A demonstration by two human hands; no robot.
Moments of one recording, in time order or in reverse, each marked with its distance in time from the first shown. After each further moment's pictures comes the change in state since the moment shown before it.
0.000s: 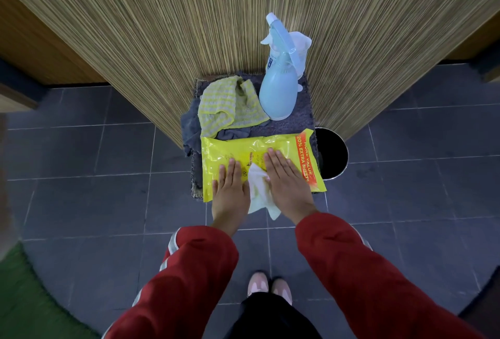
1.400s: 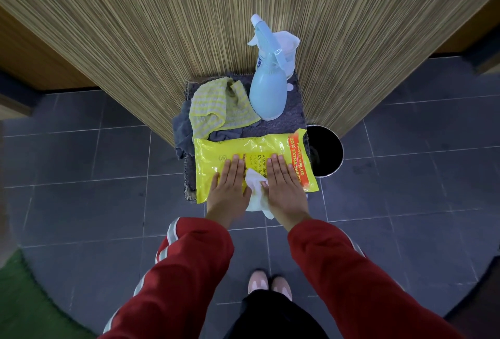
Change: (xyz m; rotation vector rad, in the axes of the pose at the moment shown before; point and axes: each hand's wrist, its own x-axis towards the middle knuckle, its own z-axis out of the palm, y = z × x) left_hand 0.007 0.001 0.001 0.312 -0.017 0.177; right_hand -0.015 -0.006 0.003 -0.020 -0.136 0.140
